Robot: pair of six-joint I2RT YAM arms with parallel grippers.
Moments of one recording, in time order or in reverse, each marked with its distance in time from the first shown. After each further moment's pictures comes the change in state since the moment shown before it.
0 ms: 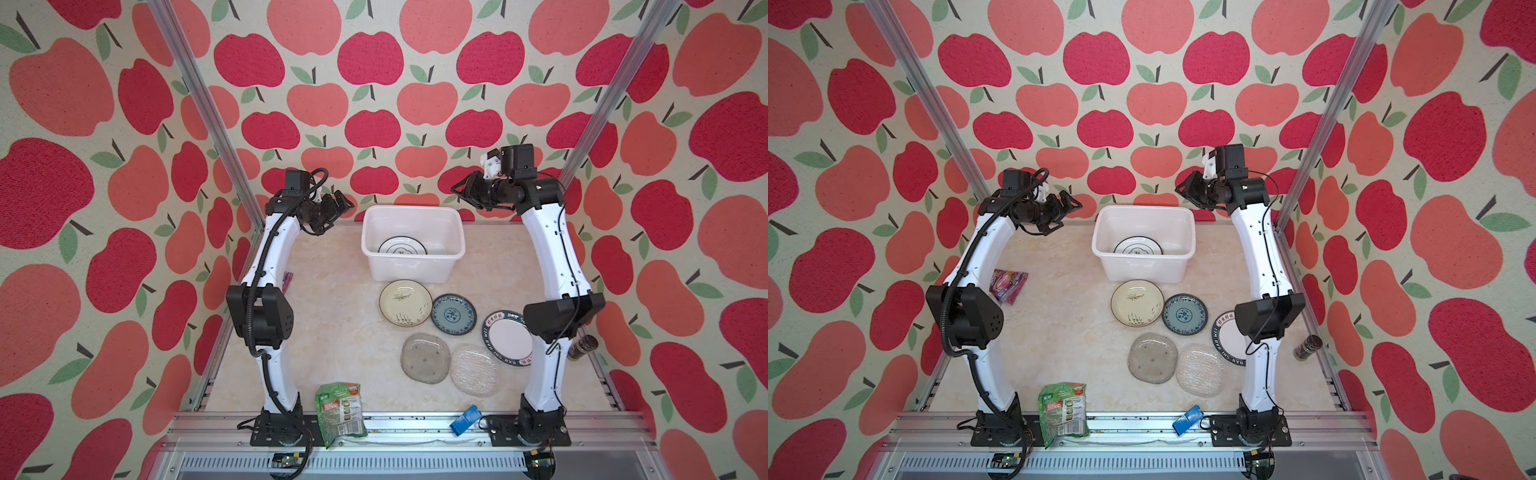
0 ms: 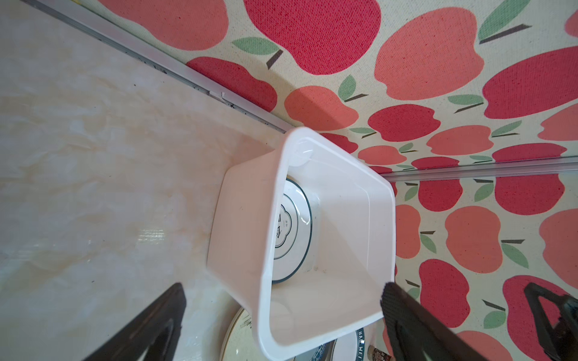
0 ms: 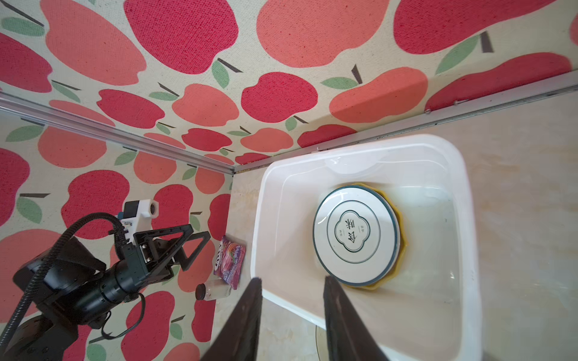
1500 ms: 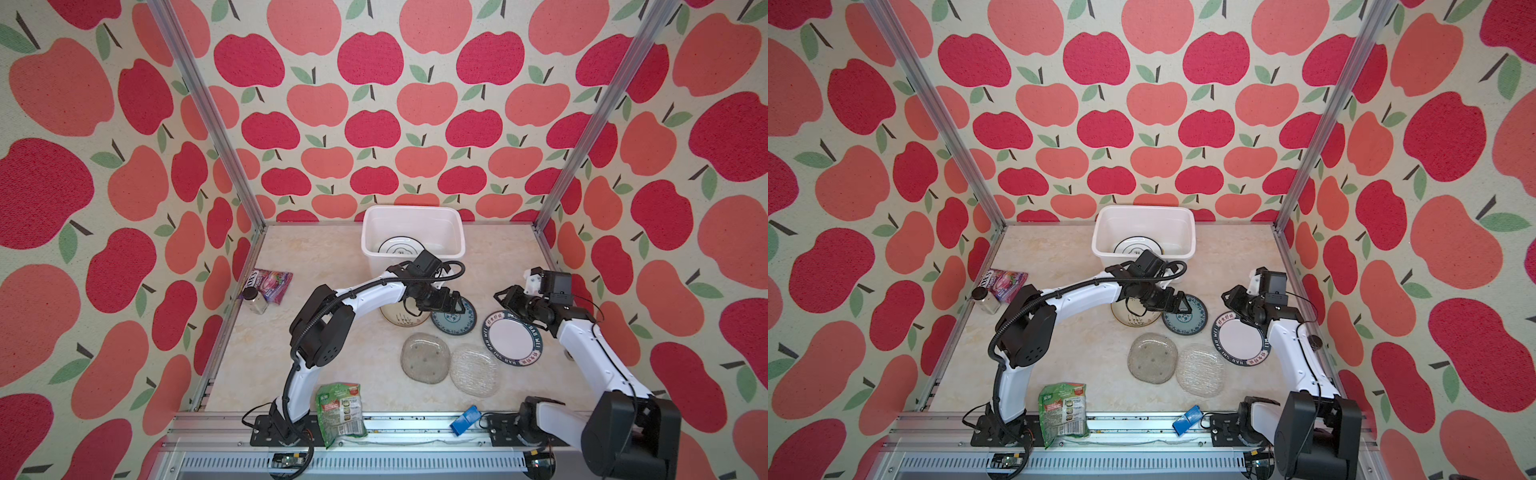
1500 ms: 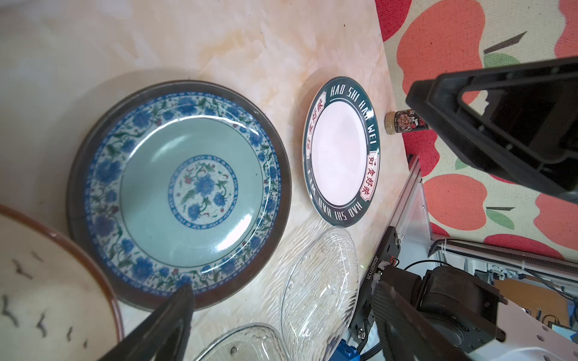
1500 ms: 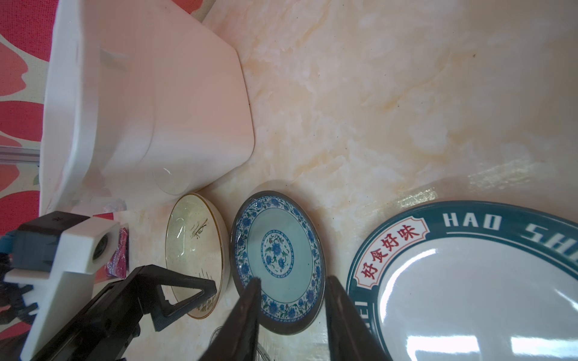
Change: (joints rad) left arm -0.740 0.151 -0.394 0.373 0.104 0.108; right arm -0.336 -0.828 -1.693 0.592 -0.050 -0.071
